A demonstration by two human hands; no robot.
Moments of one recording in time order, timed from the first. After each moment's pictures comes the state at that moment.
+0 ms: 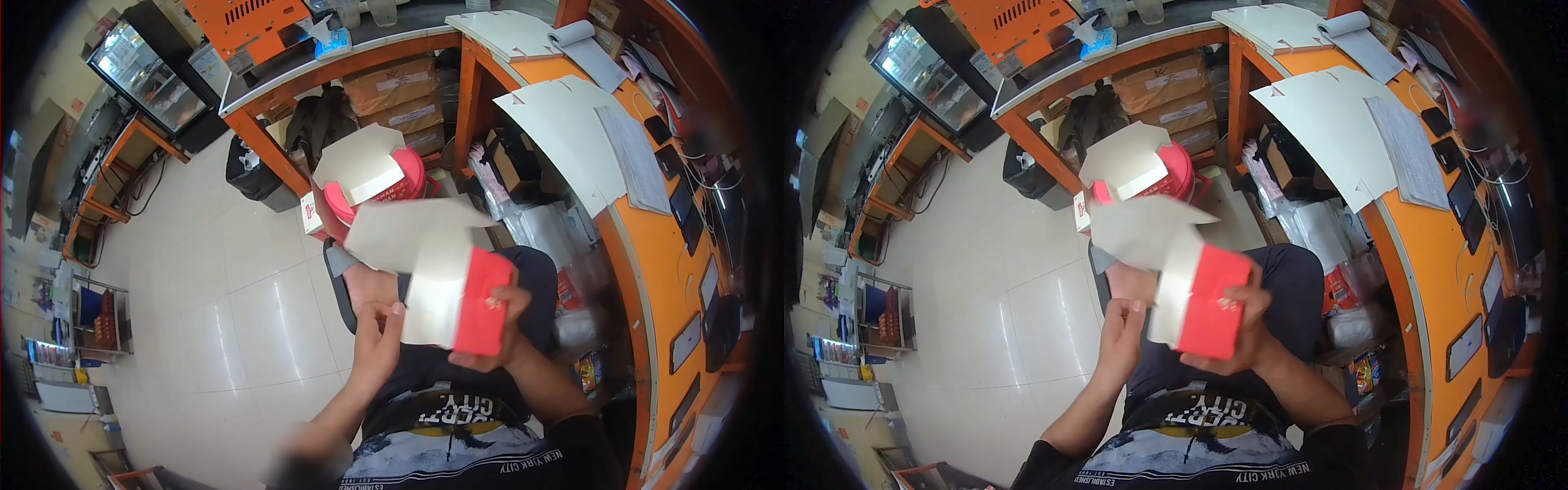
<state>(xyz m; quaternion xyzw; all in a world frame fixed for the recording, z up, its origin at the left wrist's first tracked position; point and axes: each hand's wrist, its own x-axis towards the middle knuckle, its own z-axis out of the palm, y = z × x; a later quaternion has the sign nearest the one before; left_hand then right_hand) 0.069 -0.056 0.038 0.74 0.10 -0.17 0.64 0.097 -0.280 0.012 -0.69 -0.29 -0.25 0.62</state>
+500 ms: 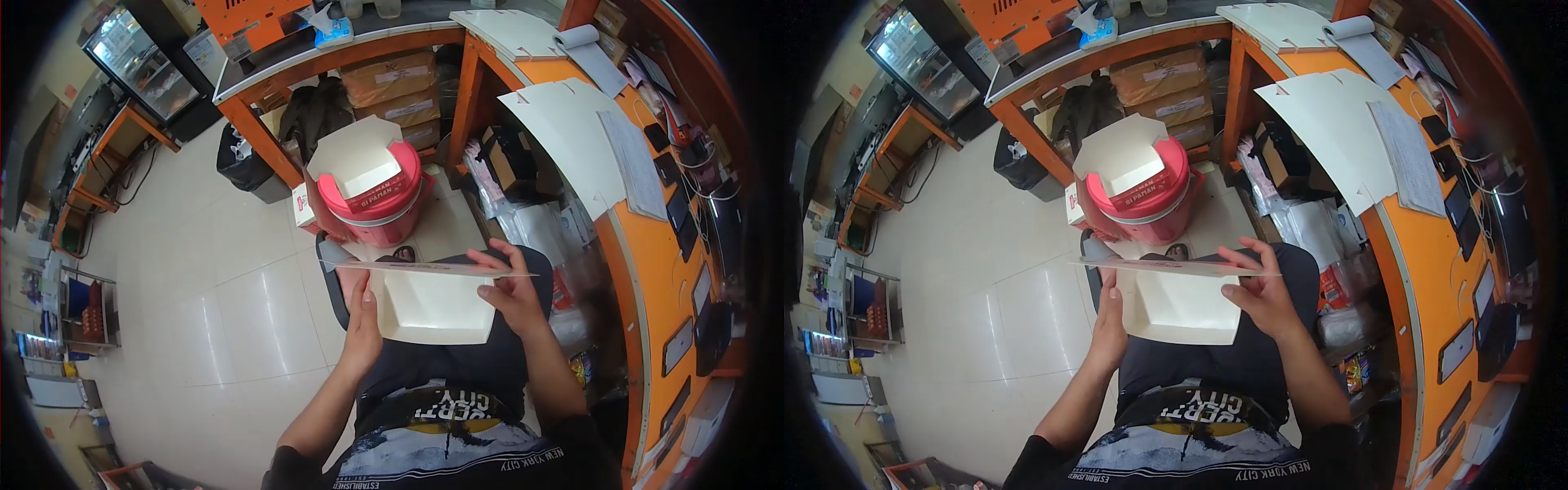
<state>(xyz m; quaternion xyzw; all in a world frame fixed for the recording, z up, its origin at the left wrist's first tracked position) 0.079 -0.046 -0.015 0.75 0.05 -0.05 0.65 0.113 -0.317 0.005 -0.58 -0.03 0.07 0.81</state>
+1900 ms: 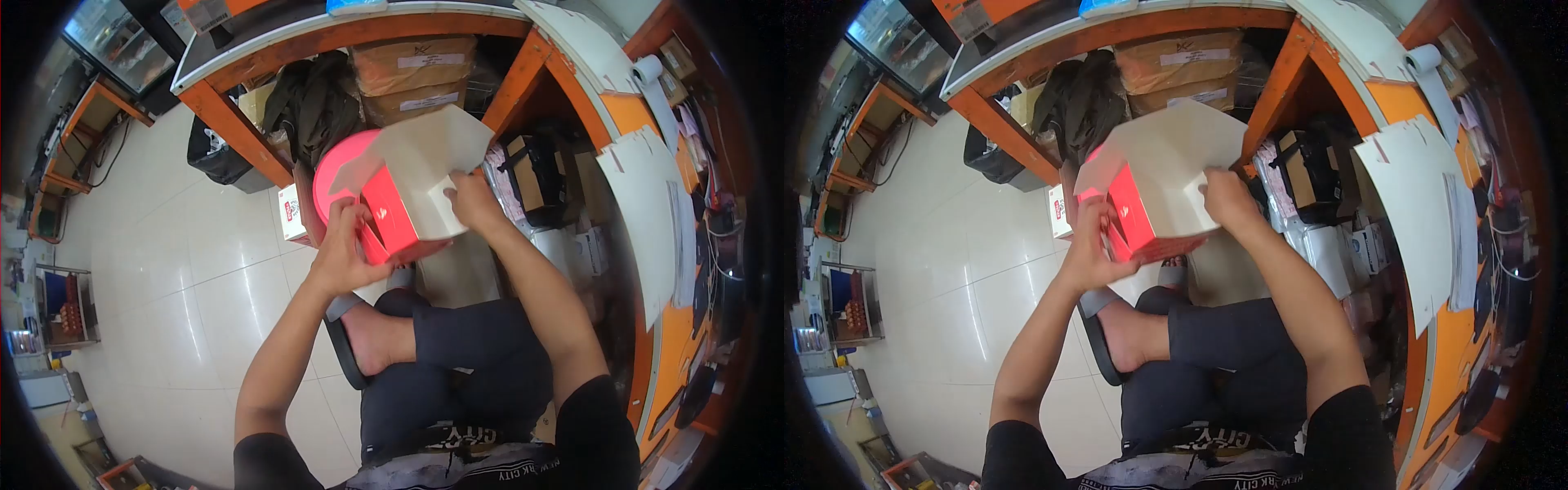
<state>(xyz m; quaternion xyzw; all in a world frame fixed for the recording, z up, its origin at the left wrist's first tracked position) 0.361 0.050 -0.076 0.85 -0.17 0.03 0.49 0.455 -0.226 -0.093 -0.97 -0.07 0.07 0.23</state>
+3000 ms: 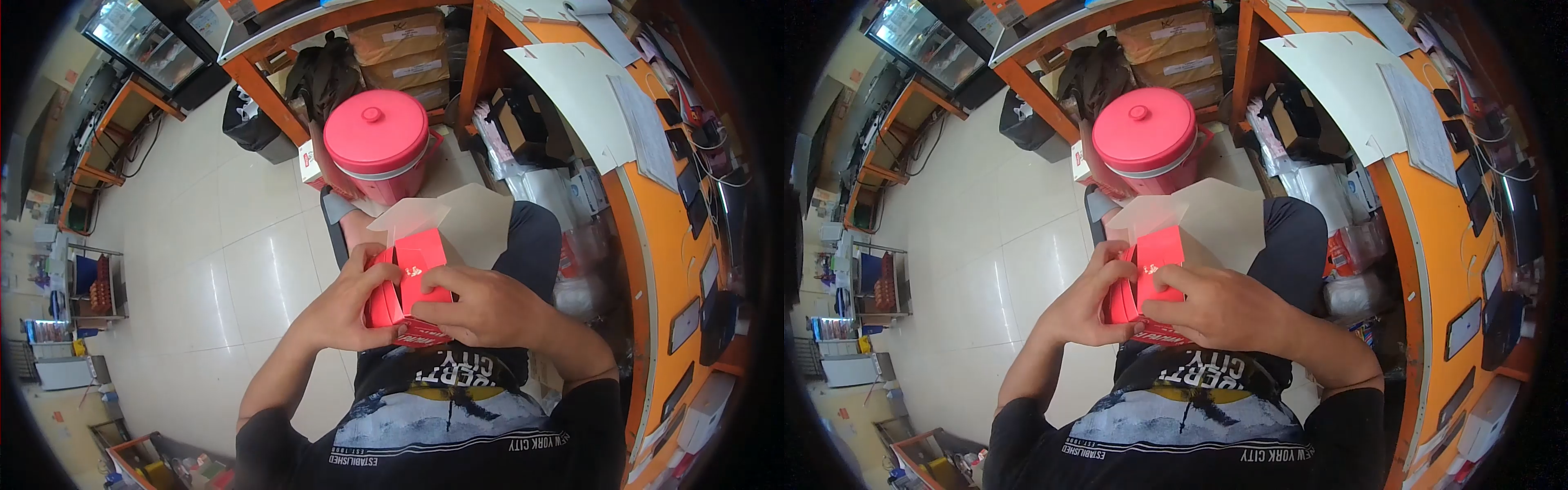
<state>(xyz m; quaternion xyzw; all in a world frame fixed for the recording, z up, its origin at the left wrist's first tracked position) 0.067 -0.006 0.078 0.82 -0.31 -0.14 0.45 0.072 -0.274 0.097 -0.81 -0.47 0.03 0.35</state>
